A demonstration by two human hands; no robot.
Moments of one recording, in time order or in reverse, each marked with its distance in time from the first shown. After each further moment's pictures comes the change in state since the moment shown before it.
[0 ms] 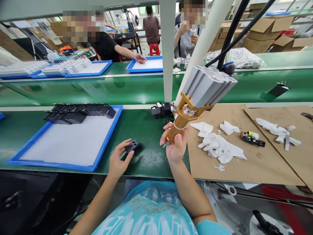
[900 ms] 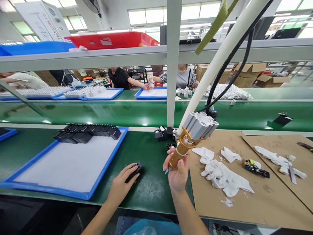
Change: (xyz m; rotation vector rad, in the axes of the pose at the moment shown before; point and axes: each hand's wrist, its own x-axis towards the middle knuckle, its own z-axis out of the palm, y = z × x) left_hand 0.012 -0.006 0.004 0.243 0.092 0.320; right_hand -0.003 0.005 -0.004 0.053 -0.037 -0.020
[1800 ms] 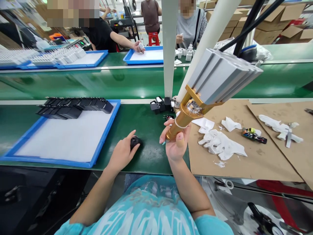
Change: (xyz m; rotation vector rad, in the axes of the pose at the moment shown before) left_hand 0.015 0.011 0.001 0.110 -0.401 -0.135; right_hand 0.003 -0.005 0.004 -0.043 0.009 -0.021
